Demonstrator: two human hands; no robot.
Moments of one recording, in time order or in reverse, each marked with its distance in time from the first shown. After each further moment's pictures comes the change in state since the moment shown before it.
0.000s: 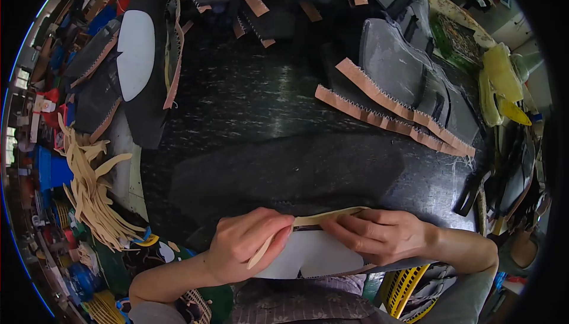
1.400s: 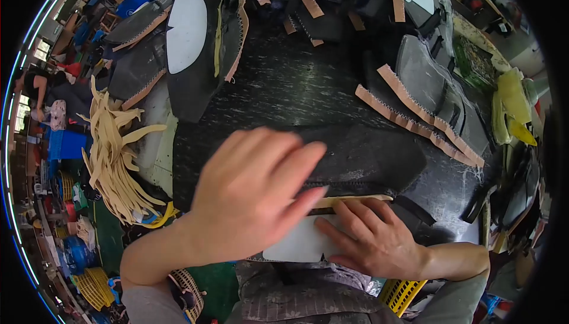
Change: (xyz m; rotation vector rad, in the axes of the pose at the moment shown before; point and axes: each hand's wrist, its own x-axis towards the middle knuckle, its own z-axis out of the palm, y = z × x) left_hand 0.040 0.029 -0.066 0.474 0.027 0.191; right_hand 0.036 -0.041 -0.009 0.228 -0.232 0.247
